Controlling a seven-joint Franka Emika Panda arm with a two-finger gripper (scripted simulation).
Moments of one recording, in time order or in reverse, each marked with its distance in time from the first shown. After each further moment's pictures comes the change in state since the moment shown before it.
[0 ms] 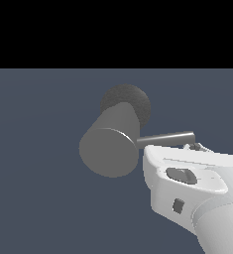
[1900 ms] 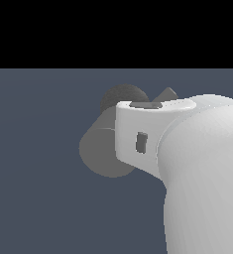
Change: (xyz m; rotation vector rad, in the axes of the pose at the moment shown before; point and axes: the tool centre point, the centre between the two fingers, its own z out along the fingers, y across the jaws) arm -0.080 0.048 -0.007 0.011 0.007 0.011
